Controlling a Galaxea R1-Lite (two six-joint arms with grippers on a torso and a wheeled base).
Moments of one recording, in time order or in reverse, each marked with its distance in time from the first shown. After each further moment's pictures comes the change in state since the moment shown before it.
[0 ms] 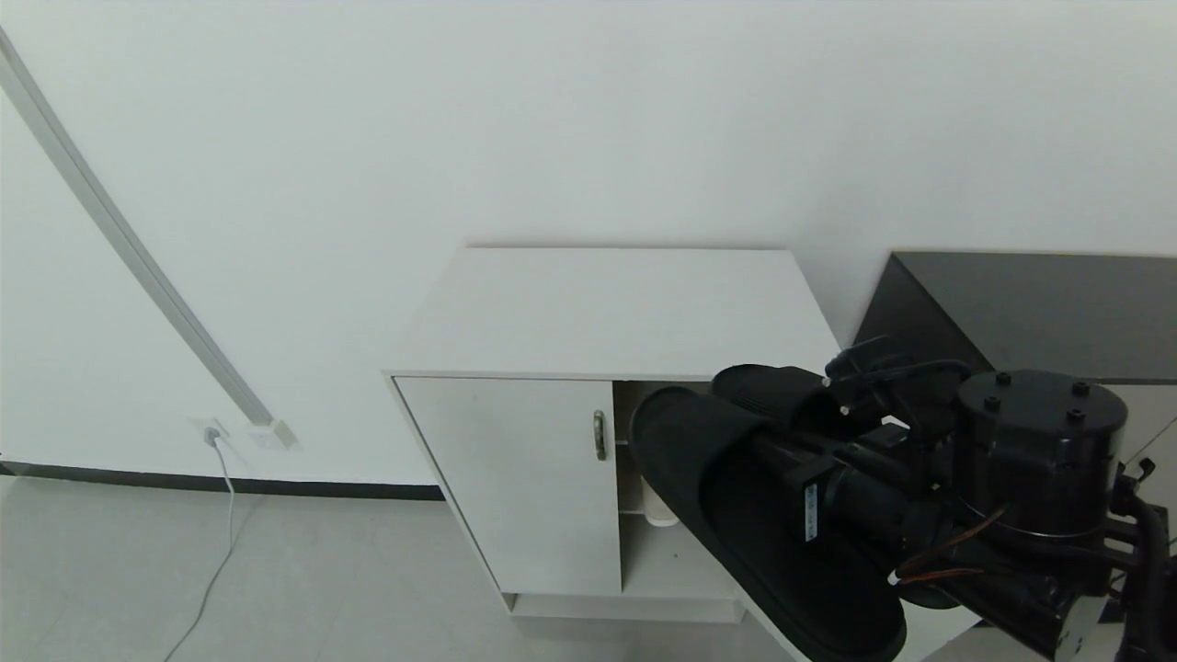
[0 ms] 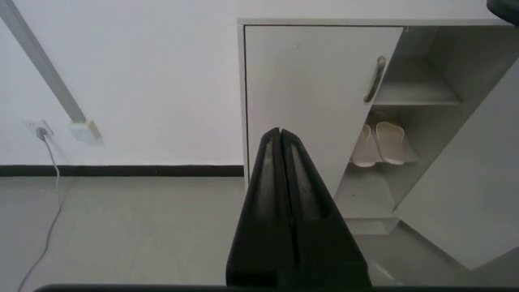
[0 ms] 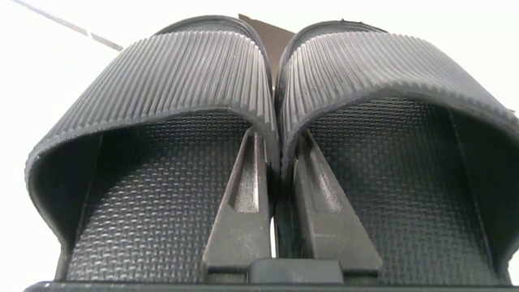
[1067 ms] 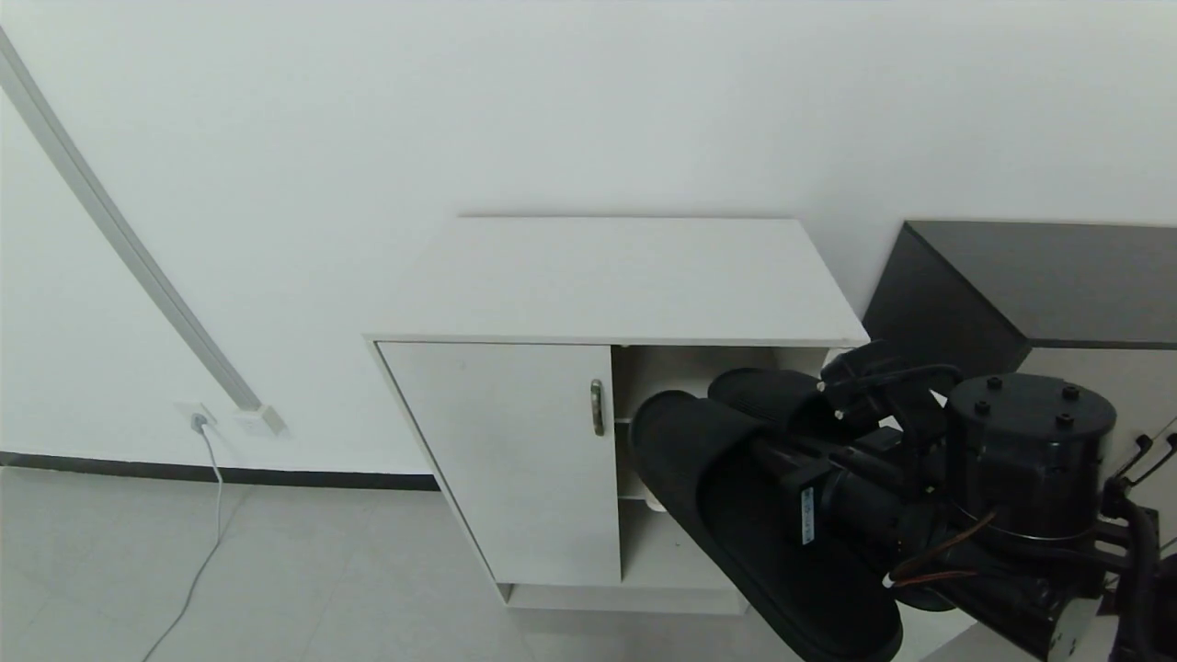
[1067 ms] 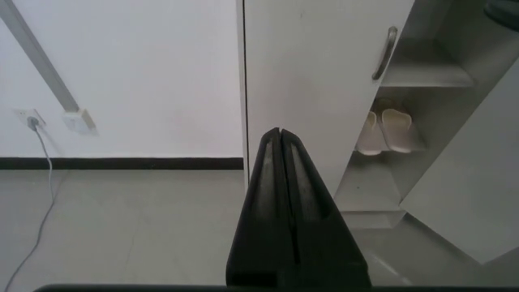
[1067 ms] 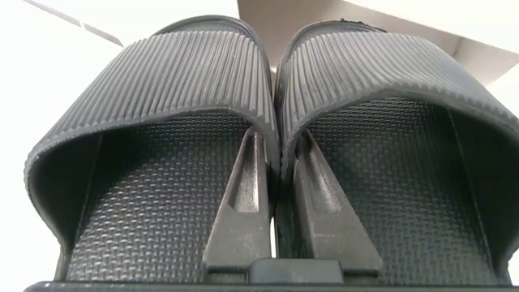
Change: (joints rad) left arm 0.000 0.000 0.000 0.000 0.000 0.000; right arm 0.002 0.011 0.002 -0.003 -0.001 0.001
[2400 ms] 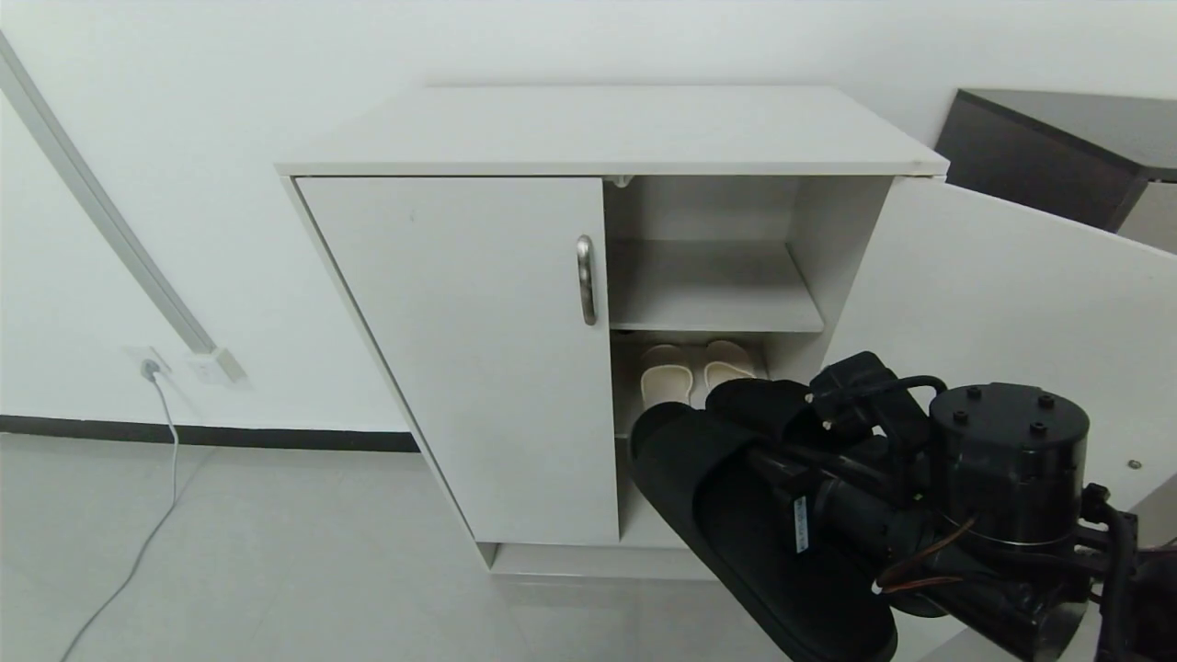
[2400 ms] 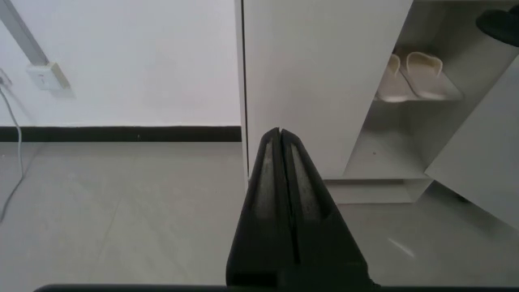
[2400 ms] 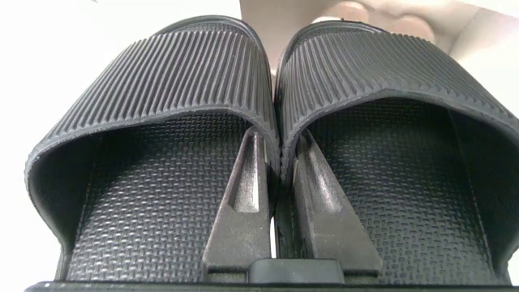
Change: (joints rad) left arm -0.001 0.000 0.000 0.000 0.000 0.000; right arm 0.000 0.024 0.005 0.000 0.001 0.001
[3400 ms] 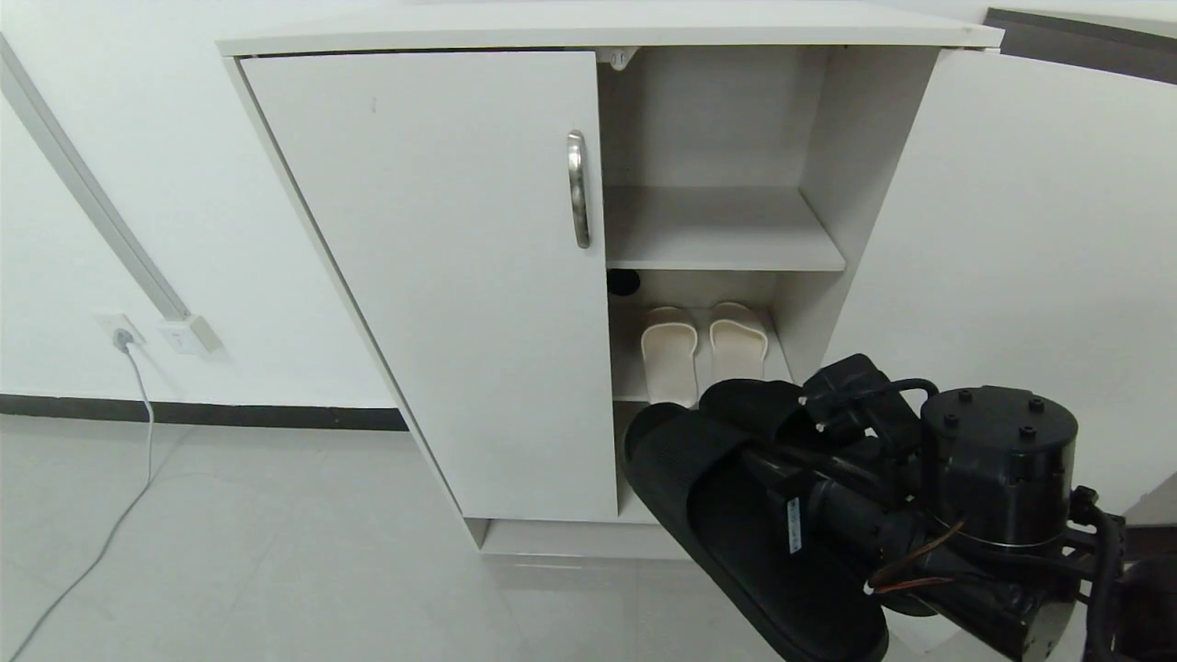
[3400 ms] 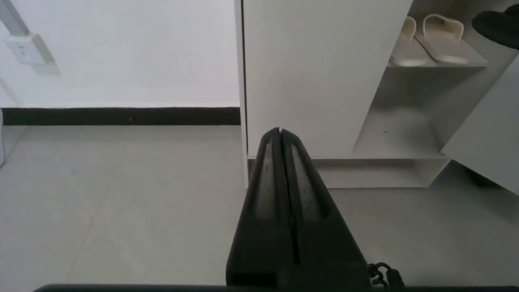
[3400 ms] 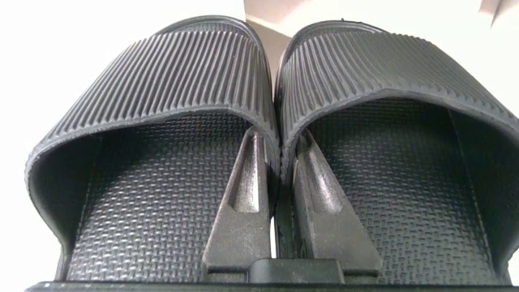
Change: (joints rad) left arm 0.000 0.000 0.000 0.000 0.000 0.000; right arm 0.003 0.019 0.003 -0.033 0.011 0.000
